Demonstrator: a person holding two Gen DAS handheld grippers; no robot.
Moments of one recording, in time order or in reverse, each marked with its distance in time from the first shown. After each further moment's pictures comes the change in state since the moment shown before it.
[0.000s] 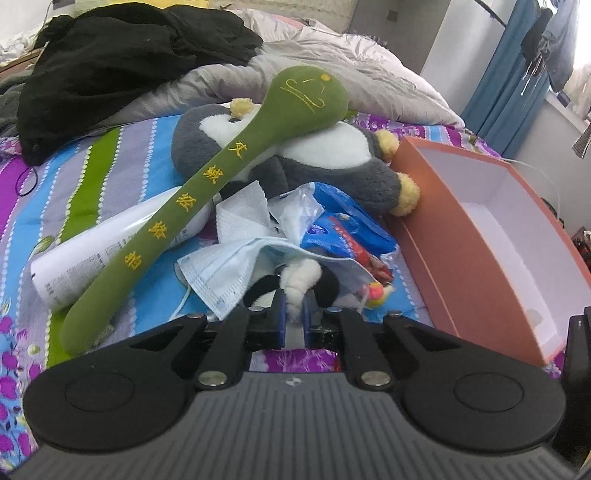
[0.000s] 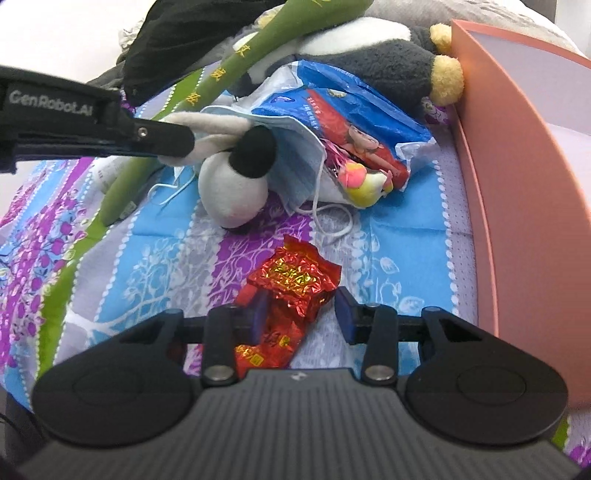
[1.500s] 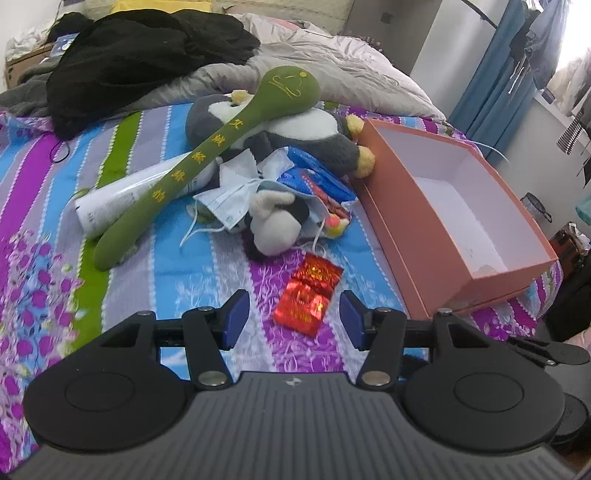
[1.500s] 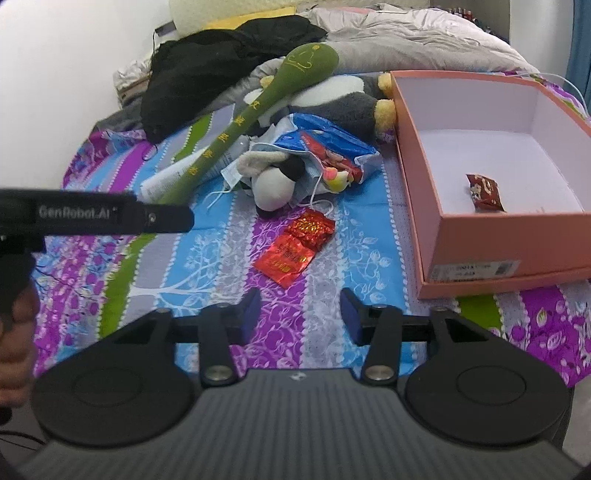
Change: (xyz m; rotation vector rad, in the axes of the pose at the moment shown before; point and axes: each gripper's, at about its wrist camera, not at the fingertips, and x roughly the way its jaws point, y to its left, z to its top) left arm -0.097 -0.024 -0.065 -0.006 0.012 -0.011; right arm -0.126 0.023 -0.054 0.068 -0.124 -0.052
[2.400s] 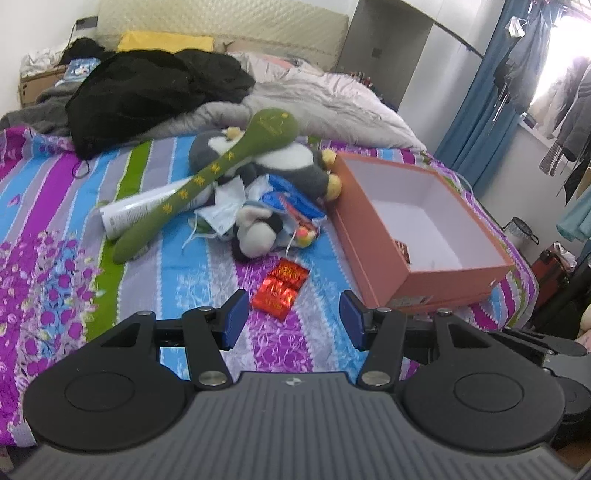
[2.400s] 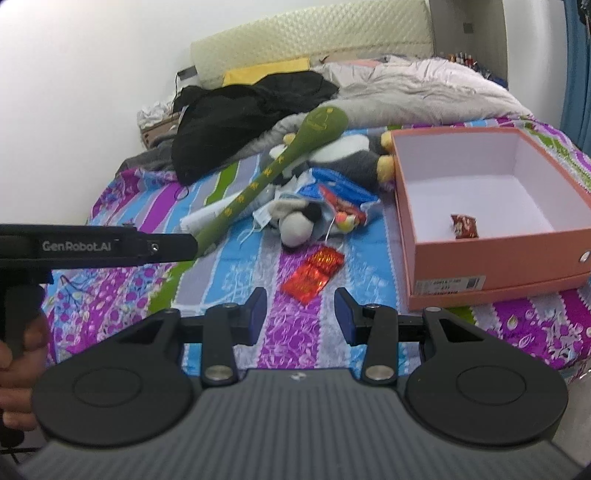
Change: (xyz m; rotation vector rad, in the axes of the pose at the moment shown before) left arm -0.103 -0.034 -0.049 -0.017 -0.110 -0.009; right arm -0.092 0.011 -0.028 -0.016 -0.151 0.039
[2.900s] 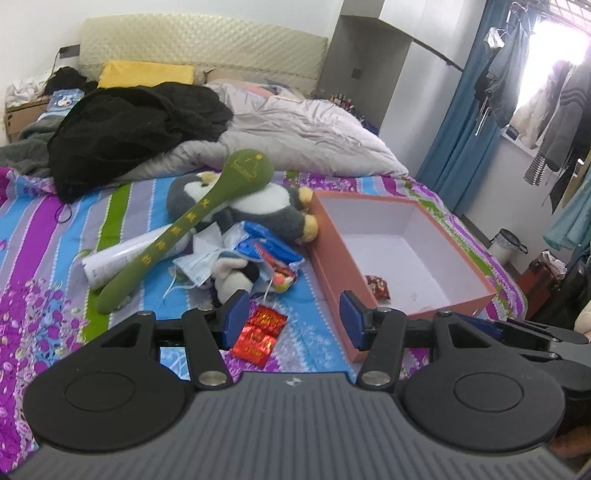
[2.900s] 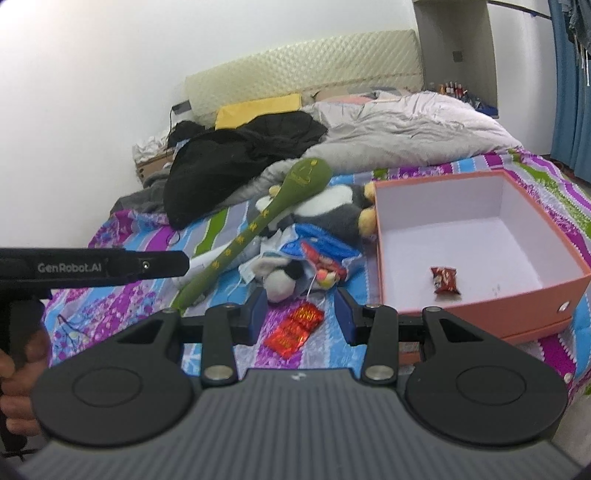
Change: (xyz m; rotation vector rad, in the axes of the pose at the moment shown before) left arm -0.014 -0.024 0.044 0.045 -0.081 -0.036; right arm -0.018 -0.021 0.040 0.009 -0.106 -0.012
